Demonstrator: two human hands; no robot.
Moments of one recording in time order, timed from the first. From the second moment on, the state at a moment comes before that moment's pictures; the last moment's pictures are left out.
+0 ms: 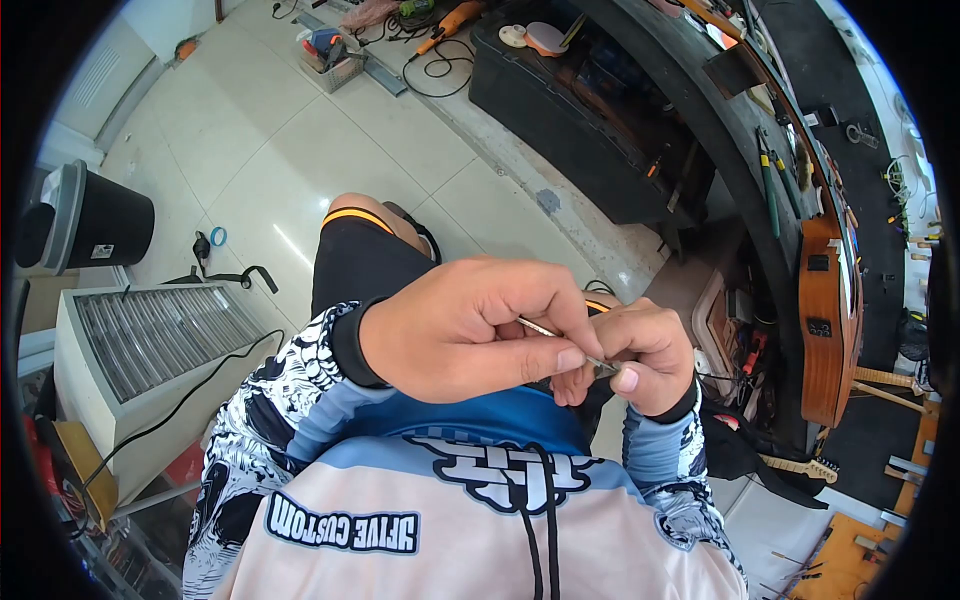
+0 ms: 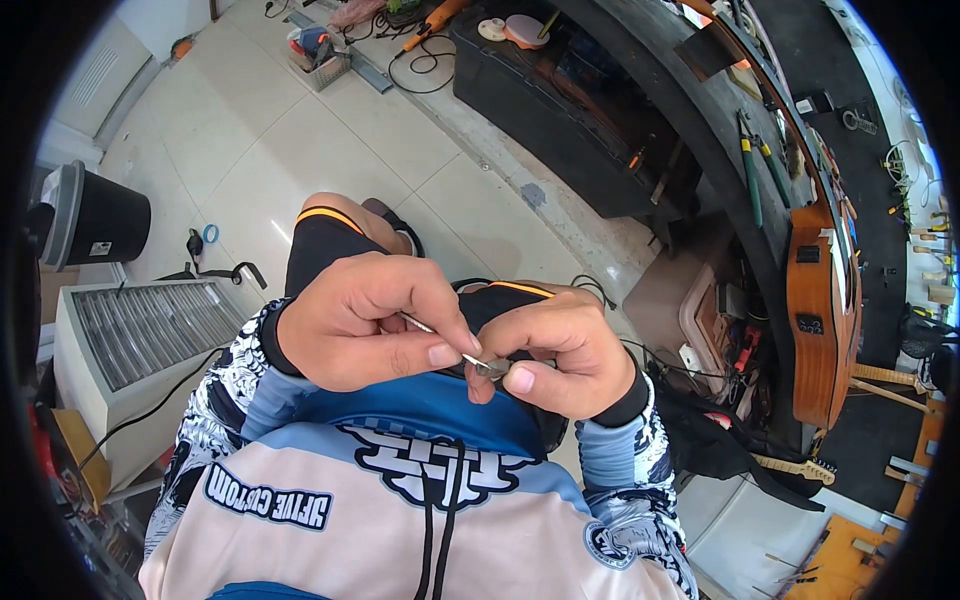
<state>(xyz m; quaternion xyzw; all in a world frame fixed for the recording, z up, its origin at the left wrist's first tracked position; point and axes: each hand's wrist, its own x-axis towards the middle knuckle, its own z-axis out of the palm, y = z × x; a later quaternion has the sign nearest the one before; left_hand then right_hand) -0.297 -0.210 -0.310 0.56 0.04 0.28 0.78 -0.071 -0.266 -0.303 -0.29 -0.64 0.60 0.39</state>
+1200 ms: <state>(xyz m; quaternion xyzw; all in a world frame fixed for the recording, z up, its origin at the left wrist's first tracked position) -0.286 -0.209 -0.324 0.60 0.03 0.30 0.74 -0.062 -0.263 -0.320 -0.28 -0.66 0.58 0.40</state>
